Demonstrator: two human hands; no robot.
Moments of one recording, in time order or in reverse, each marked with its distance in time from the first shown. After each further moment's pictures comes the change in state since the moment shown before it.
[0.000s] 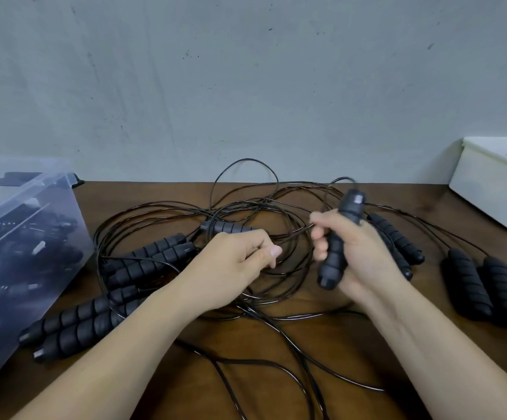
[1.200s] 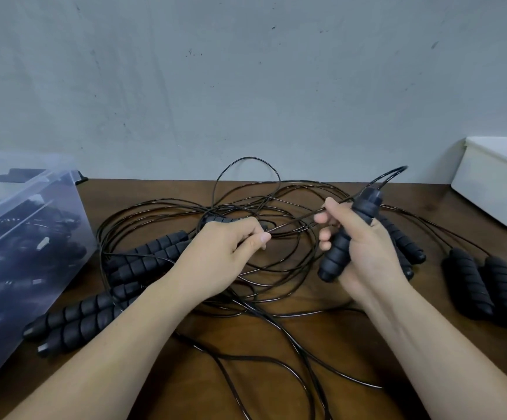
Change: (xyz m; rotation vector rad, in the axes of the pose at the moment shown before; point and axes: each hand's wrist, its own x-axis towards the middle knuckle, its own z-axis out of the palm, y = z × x) left_hand 0.006 -0.017 -0.008 0.187 0.158 0.048; right_hand -0.001 0.003 -0.002 -0.053 0.107 -0.151
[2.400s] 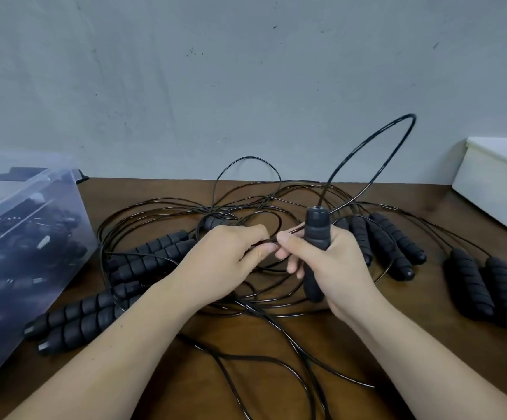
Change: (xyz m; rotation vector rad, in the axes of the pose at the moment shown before) left_hand 0.002 -0.005 0.006 0.130 -0.023 0.174; right_hand -0.018 0.028 0.011 -0.350 -0.223 -0.137
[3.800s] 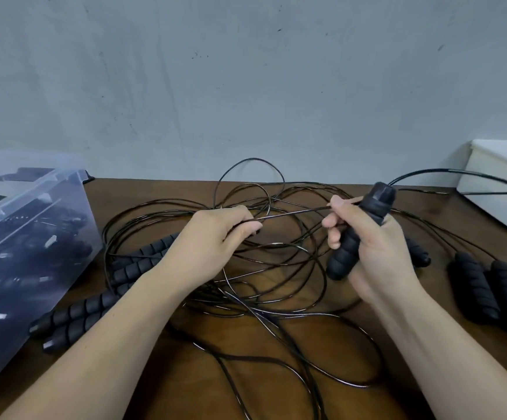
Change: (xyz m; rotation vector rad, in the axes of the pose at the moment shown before) left_hand 0.004 -0.013 -0.020 -0.020 0.116 -0.105; right_hand 0.012 -0.029 -0.023 0.374 0.160 -0.031
